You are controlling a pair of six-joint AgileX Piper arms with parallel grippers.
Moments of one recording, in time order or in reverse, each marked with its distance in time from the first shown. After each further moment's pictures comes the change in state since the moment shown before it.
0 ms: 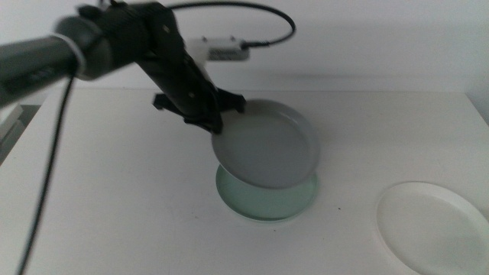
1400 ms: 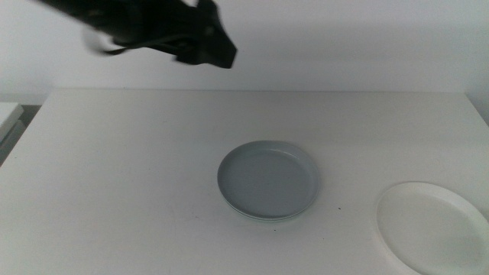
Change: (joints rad) left arm -0.013 -0.559 0.093 -0.165 0.134 0.291; right arm 0.000 0.000 0.000 0.000 0.000 0.000
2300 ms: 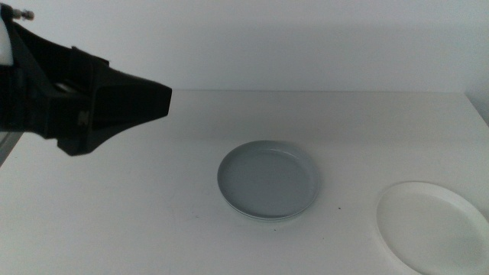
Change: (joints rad) left arm 0.000 -0.510 0.382 -0.059 -0.110 0.045; right arm 0.000 0.000 0.000 0.000 0.000 0.000
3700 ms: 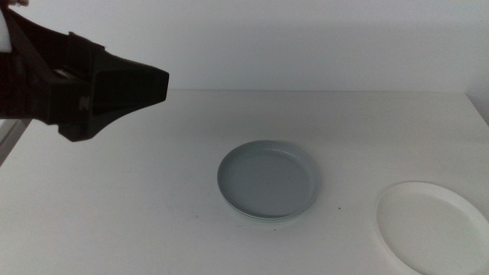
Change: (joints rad) left arm 0.000 0.000 0.000 0.014 -0.048 0.000; right arm 0.000 0.637 -0.741 0.034 0.579 0.230
